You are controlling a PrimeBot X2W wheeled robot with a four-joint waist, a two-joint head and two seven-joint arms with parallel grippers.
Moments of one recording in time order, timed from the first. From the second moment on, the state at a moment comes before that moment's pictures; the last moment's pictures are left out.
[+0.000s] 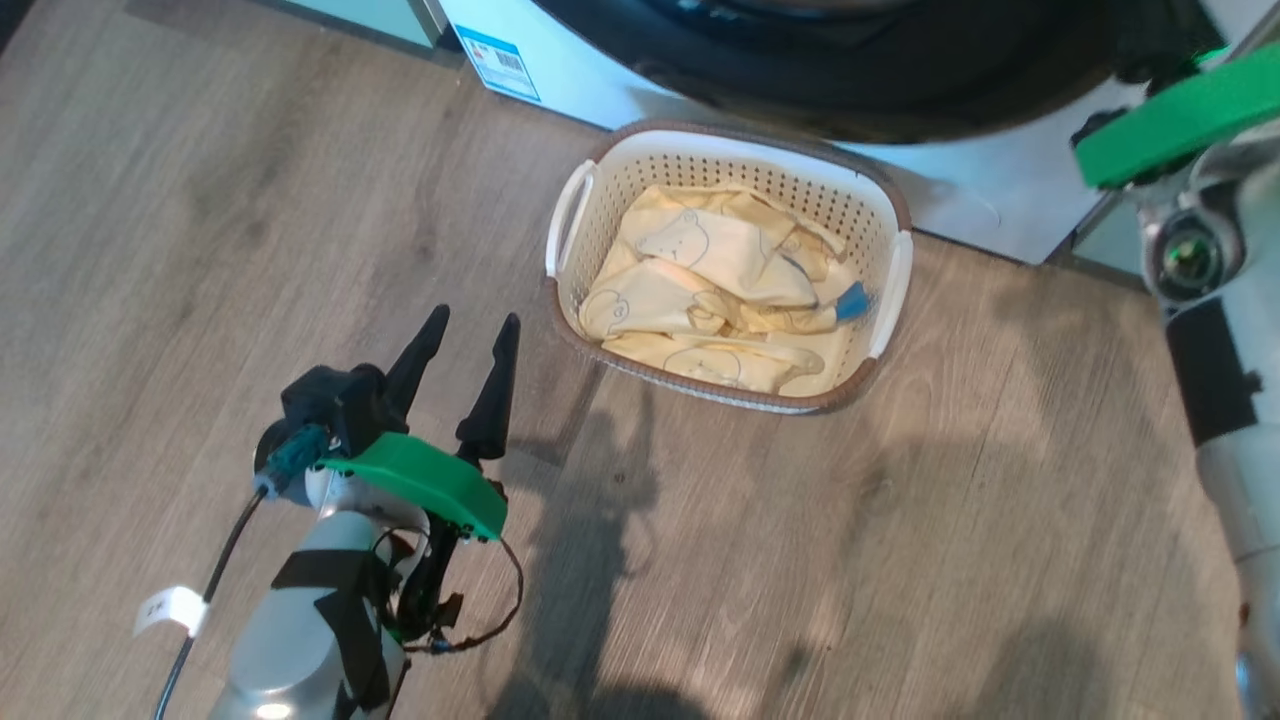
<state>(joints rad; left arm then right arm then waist) -0.34 0.10 -0.16 0.35 -0.35 -0.13 -0.26 -1.01 -0.06 0.21 0.78 0.48 0.13 -0.26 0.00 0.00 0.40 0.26</state>
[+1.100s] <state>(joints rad) -0.37 0.11 -0.12 0.35 -0.35 -0.13 -0.26 -0.96 -0.07 0.45 0.71 0.53 0.13 -0.26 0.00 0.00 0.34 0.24</state>
